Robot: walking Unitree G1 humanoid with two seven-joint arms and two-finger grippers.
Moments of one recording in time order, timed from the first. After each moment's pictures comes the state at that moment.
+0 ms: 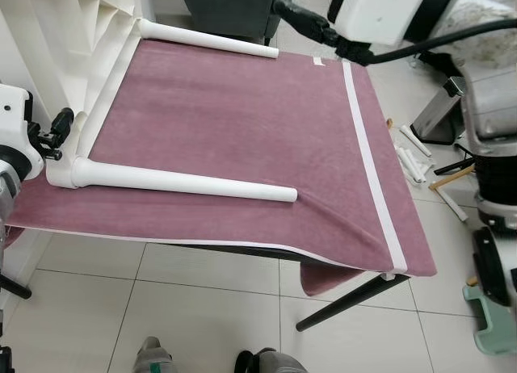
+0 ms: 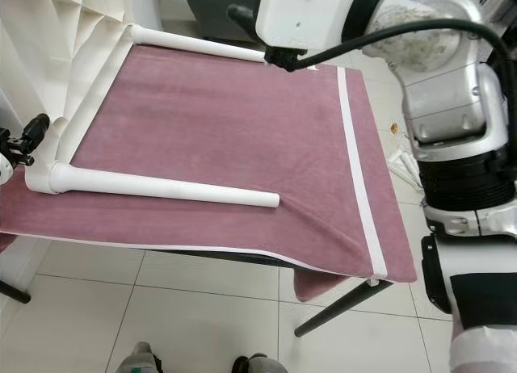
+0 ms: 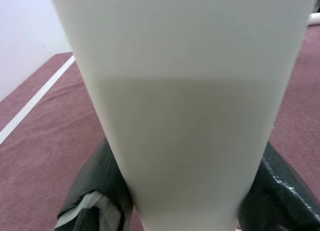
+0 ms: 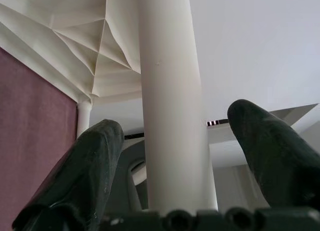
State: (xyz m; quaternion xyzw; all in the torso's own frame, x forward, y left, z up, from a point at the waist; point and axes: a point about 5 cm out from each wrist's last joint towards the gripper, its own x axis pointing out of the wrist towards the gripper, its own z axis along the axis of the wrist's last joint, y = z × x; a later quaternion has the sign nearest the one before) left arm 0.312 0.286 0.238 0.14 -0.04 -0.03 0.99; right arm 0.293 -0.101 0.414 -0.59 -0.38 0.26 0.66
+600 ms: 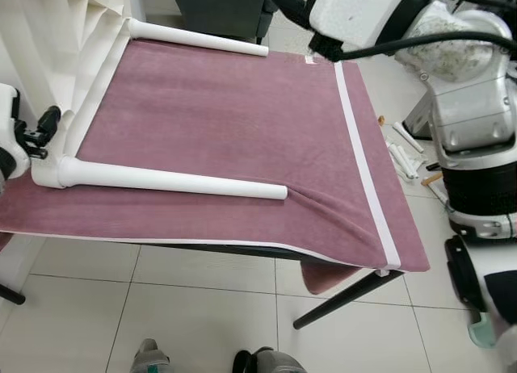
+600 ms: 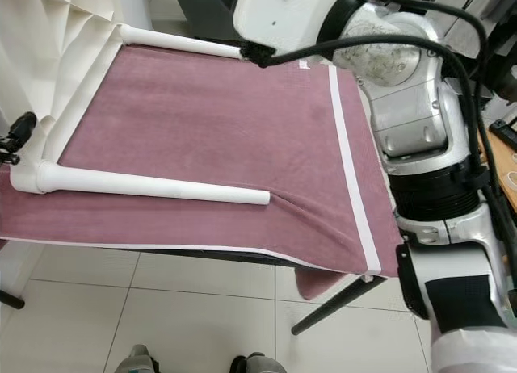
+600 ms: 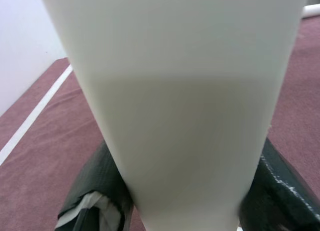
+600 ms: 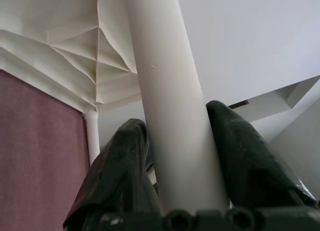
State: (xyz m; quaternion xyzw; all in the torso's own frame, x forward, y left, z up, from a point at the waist) left arm 0.302 0.308 0.247 0.17 -0.03 0.00 0.98; right arm 0.295 -0.086 0.401 -0.53 -0.37 0.28 0.71
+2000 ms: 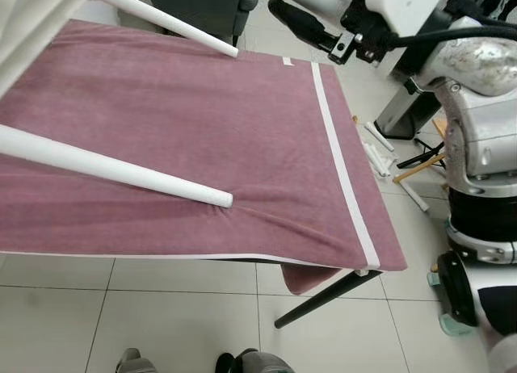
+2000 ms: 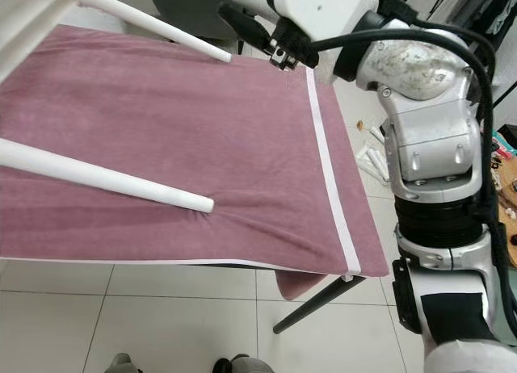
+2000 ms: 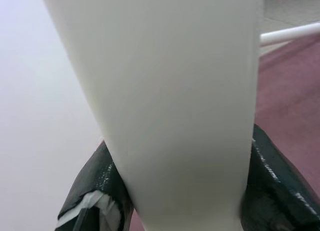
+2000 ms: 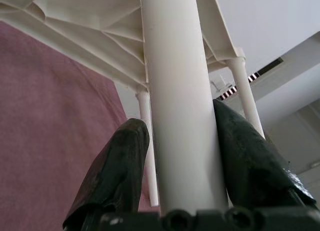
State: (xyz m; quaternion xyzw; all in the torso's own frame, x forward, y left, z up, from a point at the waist) left arm 0.281 0.339 0.348 0.37 -0.10 0.02 0.92; right arm 0.281 -0.110 0.391 -0.40 -0.31 0.34 0.79
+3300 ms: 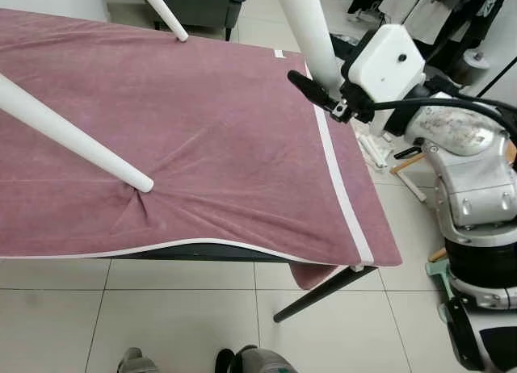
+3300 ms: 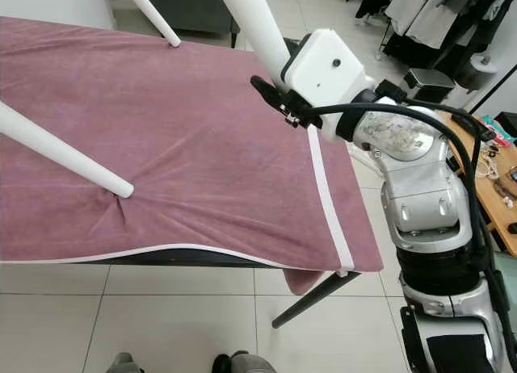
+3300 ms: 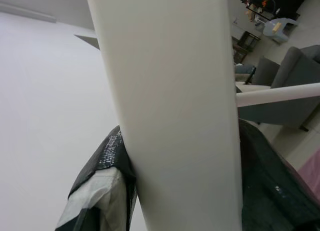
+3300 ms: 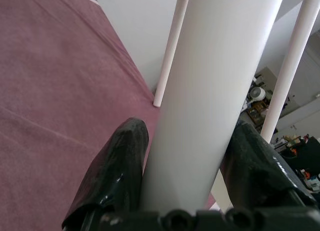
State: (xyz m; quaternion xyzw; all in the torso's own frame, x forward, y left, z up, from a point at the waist) left arm 0.258 0.297 0.460 0.60 -0.27 0.07 0.75; right arm 0.284 -0.123 0.330 -0.40 -0.23 0.31 0.83
